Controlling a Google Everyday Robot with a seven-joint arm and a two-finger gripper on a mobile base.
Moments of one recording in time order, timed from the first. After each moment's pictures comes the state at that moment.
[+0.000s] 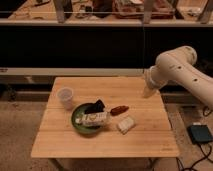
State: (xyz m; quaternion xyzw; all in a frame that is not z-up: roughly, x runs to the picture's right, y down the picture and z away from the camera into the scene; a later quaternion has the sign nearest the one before) arm 0.206 -0.014 0.701 -0.15 -0.06 0.07 0.98
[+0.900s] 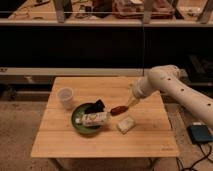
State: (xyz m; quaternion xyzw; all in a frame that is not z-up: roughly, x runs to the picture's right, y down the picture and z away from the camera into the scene) arm 0.125 0.042 0.779 -0.19 -0.20 0.09 0.96
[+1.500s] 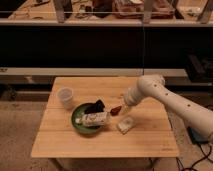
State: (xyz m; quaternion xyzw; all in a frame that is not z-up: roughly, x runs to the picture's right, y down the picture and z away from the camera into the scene) arm 0.092 0.095 0.829 -0.25 -0.23 0.05 0.94
